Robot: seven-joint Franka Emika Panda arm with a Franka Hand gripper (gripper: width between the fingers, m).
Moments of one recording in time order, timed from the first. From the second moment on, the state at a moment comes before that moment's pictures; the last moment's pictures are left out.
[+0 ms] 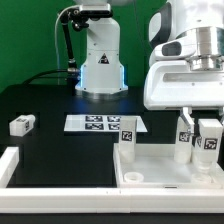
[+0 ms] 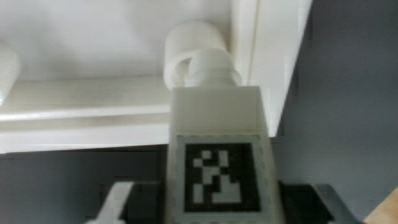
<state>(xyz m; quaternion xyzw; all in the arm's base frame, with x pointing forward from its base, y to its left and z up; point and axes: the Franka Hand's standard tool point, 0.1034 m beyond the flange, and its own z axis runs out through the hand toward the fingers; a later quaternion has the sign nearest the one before) 0.648 0.109 0.098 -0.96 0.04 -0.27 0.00</state>
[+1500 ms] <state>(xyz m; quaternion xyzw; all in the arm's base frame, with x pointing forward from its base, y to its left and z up) 0.661 0.110 0.084 -0.96 0.01 -0.29 -0.01</state>
